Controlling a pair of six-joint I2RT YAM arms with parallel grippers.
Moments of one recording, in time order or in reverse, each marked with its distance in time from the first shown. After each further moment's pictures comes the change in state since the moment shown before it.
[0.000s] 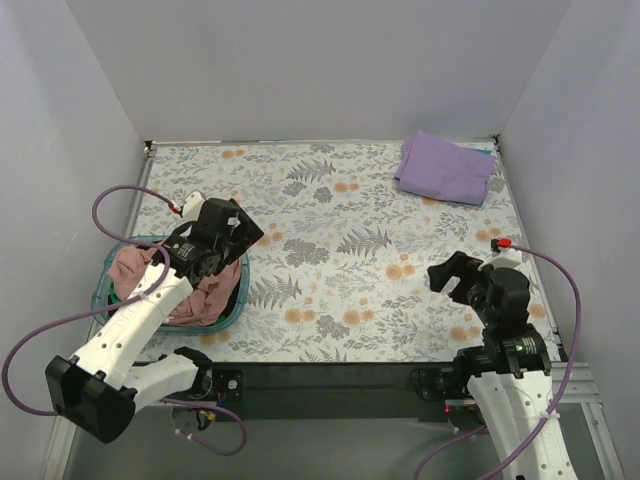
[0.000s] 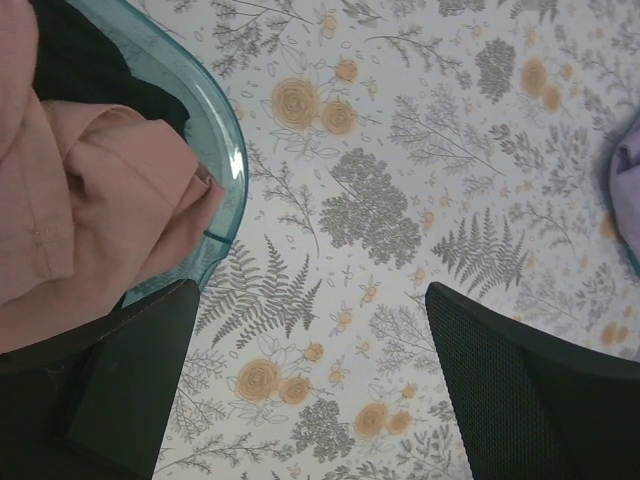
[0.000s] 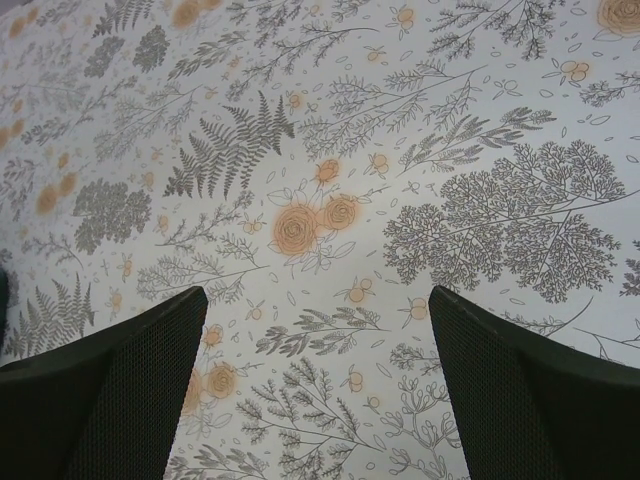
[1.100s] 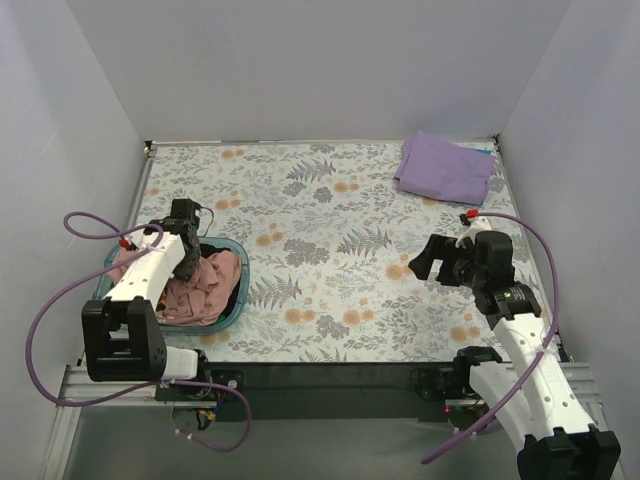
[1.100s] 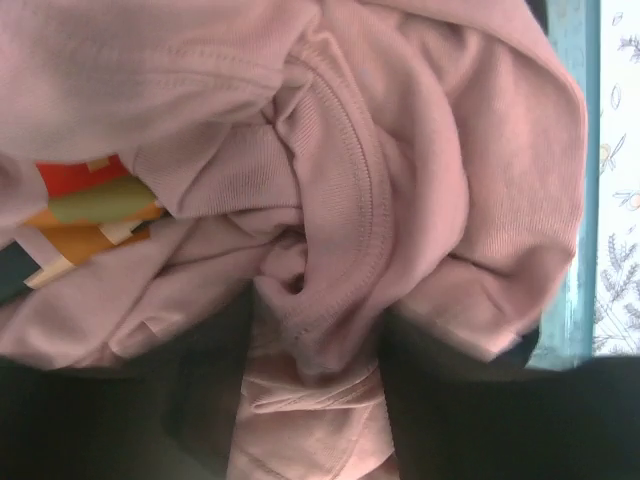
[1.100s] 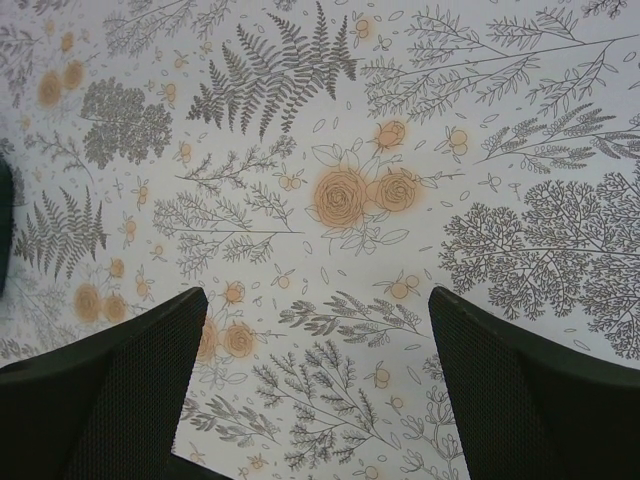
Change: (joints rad) left arm 0.454 0.320 -0.055 -0.161 -0.204 -0.242; right arm 0.000 0.457 0.144 0.097 -0.224 -0.127
